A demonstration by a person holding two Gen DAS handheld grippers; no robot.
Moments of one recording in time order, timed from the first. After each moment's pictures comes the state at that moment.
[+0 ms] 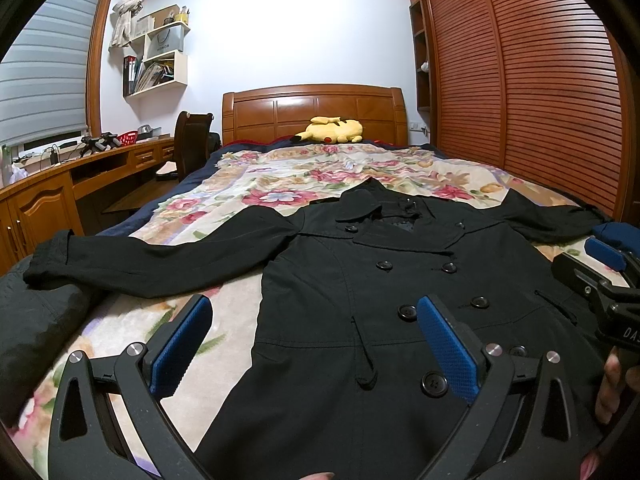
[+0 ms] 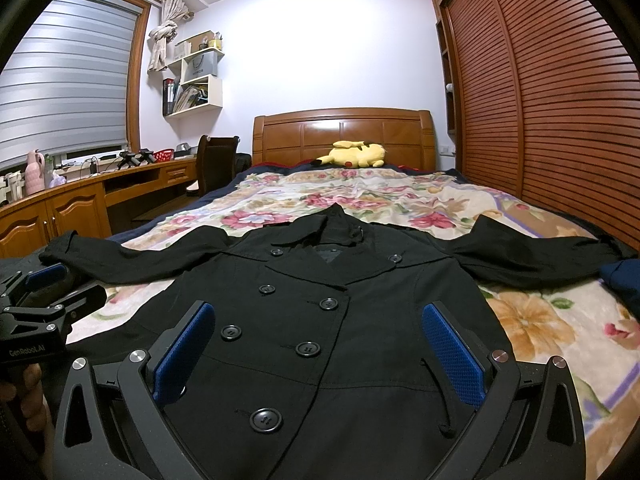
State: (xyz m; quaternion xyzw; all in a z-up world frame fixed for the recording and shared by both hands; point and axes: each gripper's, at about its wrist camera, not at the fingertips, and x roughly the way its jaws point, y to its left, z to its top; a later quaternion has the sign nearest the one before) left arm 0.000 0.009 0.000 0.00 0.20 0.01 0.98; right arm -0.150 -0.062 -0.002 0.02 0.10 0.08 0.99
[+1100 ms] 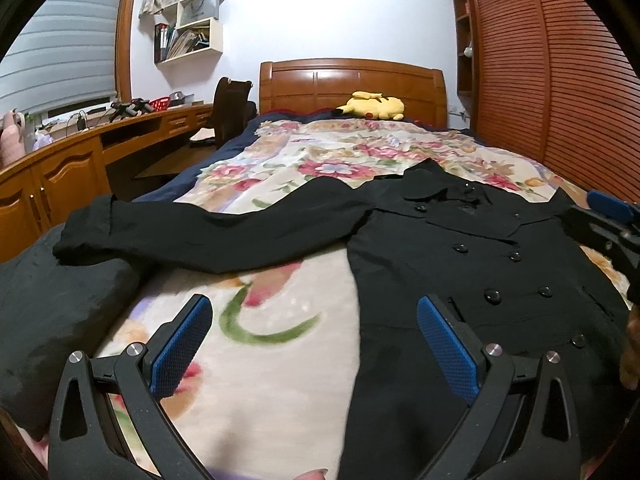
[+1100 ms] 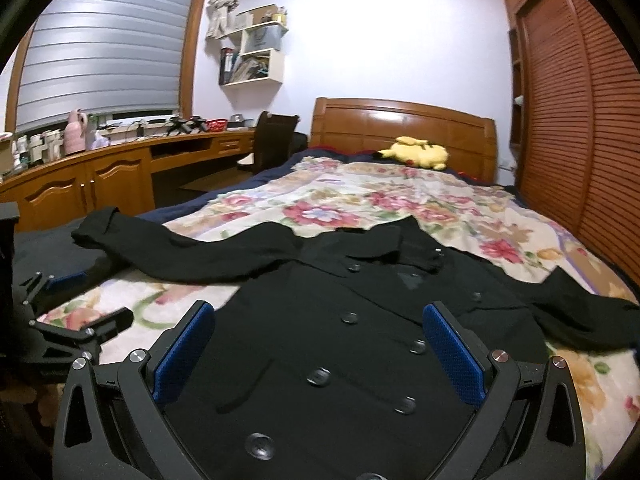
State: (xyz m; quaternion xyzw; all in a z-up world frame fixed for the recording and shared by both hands) left arm 0.010 0.102 -0.011 -0.02 0.26 0.06 0.96; right arm -0.085 -0.010 0.033 -0.05 0.13 0.17 0.97
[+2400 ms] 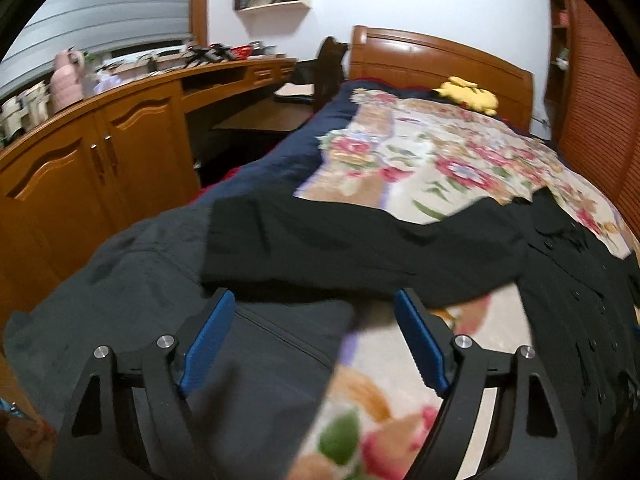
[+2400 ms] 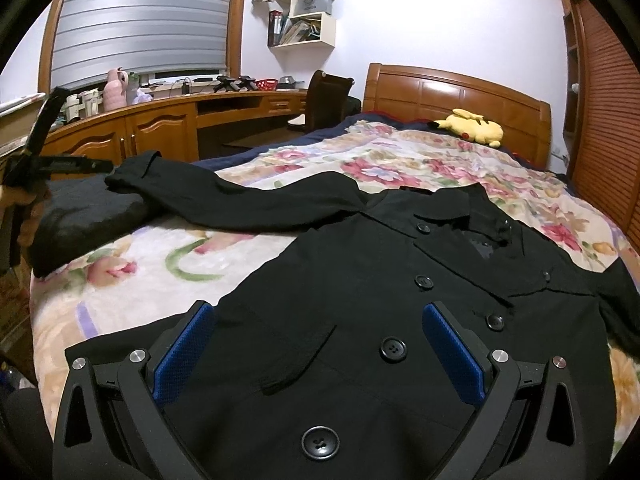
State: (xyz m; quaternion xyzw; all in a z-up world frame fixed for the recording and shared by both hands) left arm 0.033 0.321 0.024 -0.08 0.32 0.17 0.93; right arm -0.052 -0.019 -0.006 -0.09 0.17 0.24 0.95
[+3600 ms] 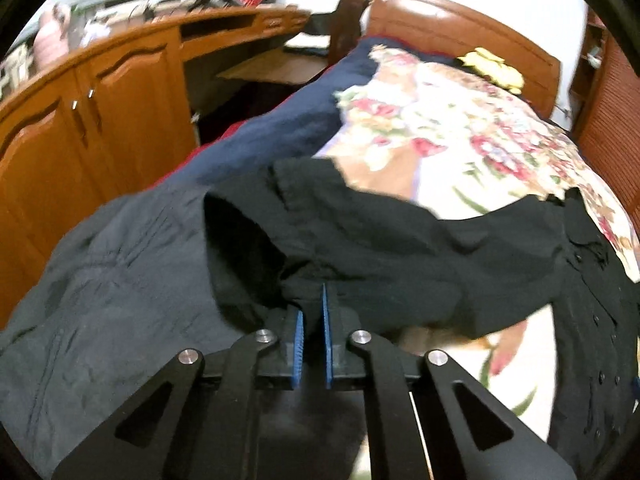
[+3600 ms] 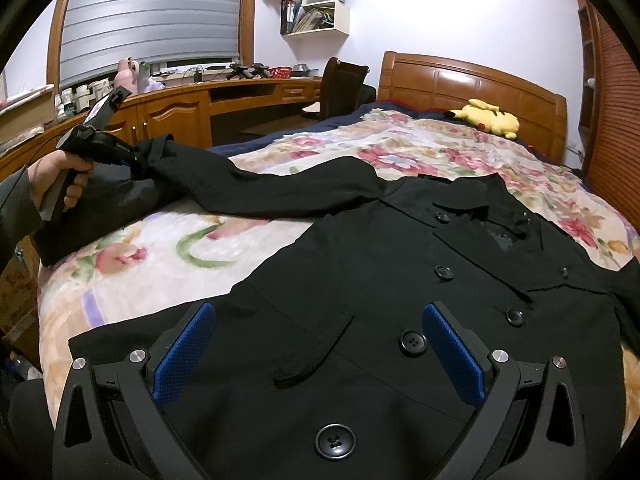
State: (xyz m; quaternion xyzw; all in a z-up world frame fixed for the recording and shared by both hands) left arm 0.099 0.357 0.004 -0.11 0.40 0.16 0.90; right arm -0.042 -0.010 -0.011 -0.10 0.19 0.26 0.94
